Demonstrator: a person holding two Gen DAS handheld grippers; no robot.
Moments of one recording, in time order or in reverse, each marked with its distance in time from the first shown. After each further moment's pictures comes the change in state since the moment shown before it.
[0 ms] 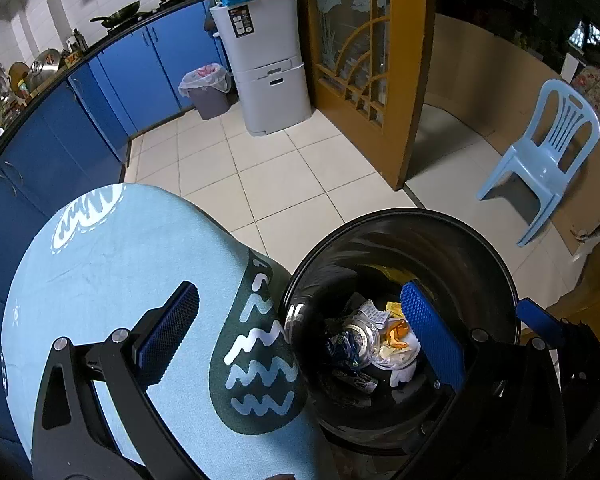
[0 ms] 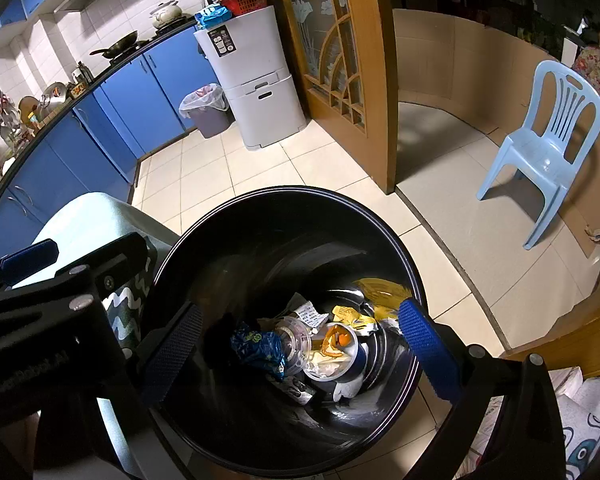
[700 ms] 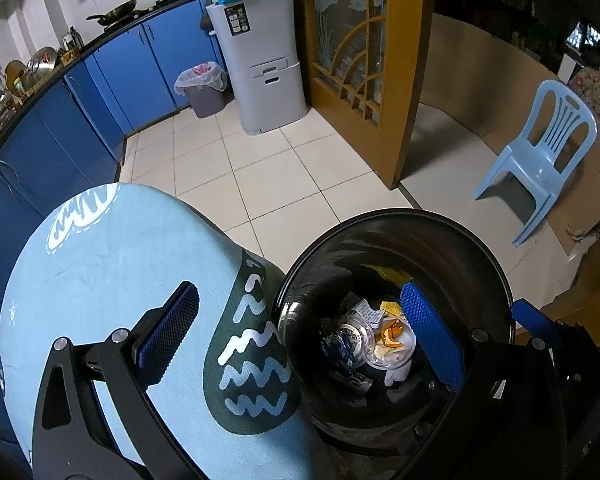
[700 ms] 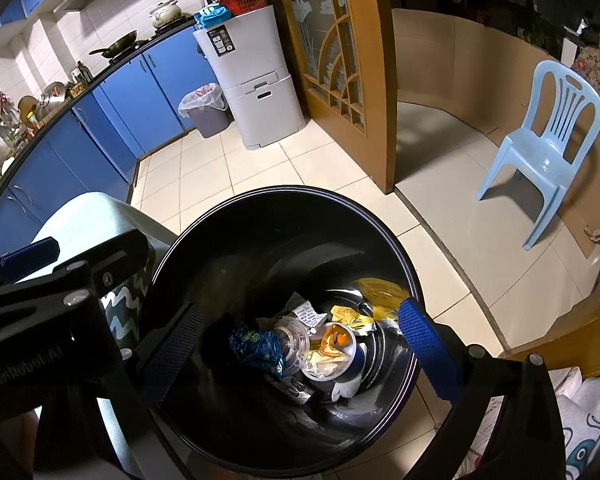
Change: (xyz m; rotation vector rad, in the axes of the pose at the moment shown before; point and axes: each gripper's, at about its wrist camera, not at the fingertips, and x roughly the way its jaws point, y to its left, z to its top) left arm 0.002 0.000 0.000 0.002 0.006 -0.018; right arm 0.000 0.000 0.000 -0.001 0.000 0.000
